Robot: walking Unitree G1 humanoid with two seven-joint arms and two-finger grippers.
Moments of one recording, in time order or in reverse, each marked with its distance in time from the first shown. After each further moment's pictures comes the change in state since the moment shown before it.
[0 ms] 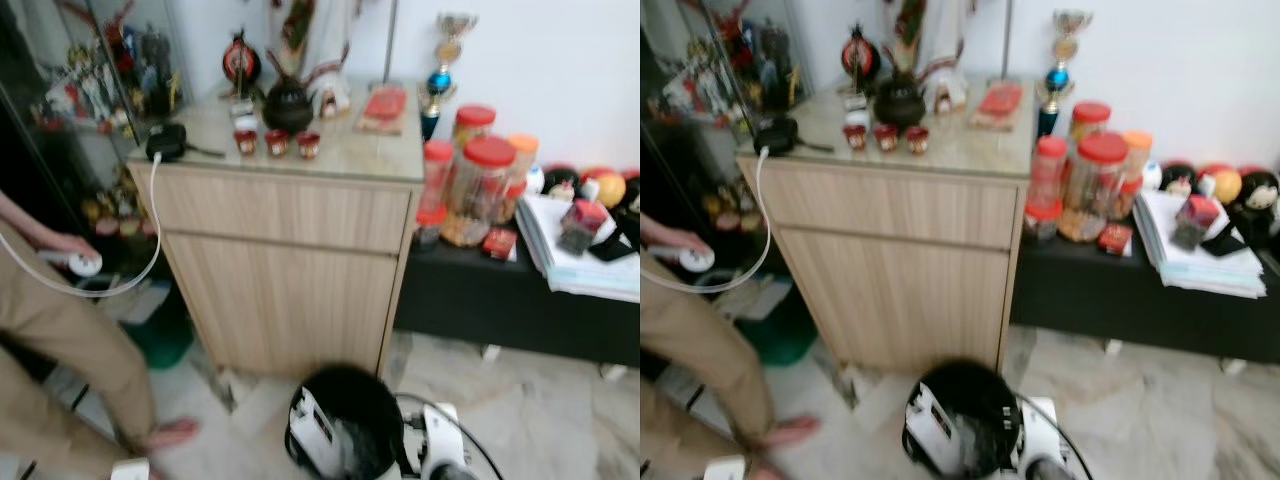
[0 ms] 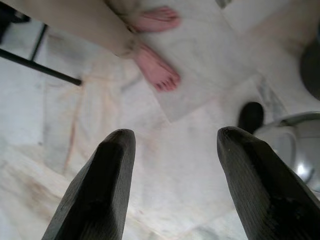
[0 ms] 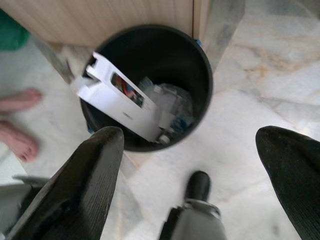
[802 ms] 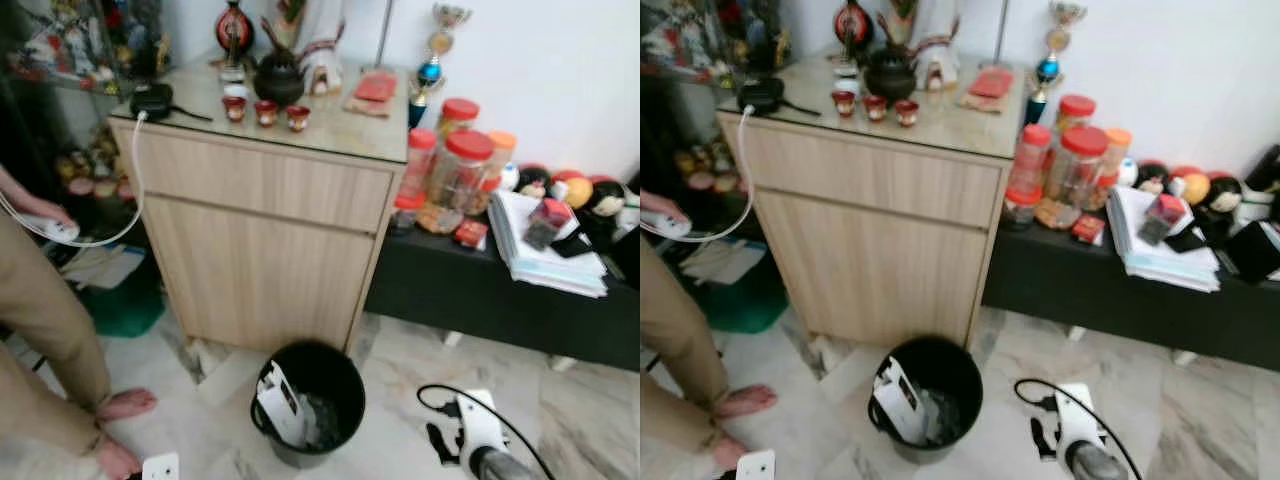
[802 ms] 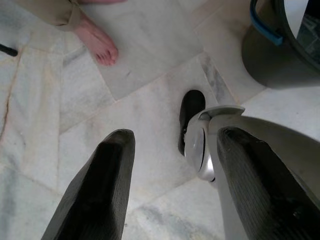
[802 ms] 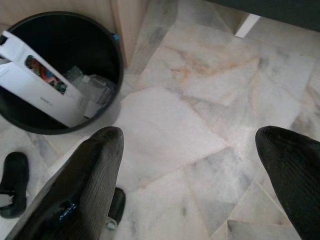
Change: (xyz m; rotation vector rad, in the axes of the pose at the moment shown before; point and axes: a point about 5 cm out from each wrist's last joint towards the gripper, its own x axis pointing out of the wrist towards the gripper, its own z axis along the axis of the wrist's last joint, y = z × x) left arm -0.003 -0.046 0.006 -0.095 -0.003 -0.040; right arm -0.008 -0.058 0.027 -0.087 -0.050 -0.091
